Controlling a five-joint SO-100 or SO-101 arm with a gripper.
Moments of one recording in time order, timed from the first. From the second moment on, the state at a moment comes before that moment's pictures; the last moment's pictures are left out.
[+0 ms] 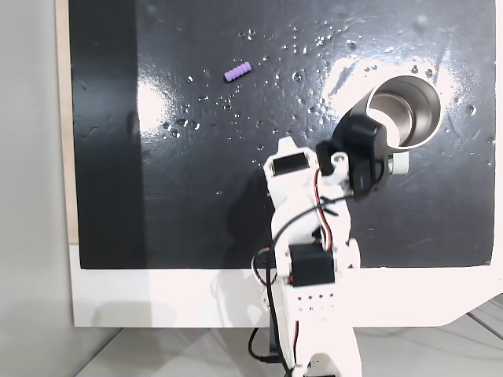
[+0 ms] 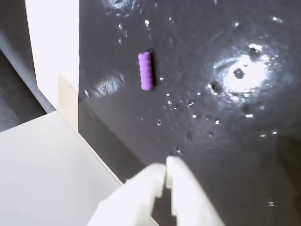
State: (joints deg) arm -8.2 135.4 122.3 59.2 -8.1
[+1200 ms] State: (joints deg) arm -12.3 67.4 58.2 76.0 1.4
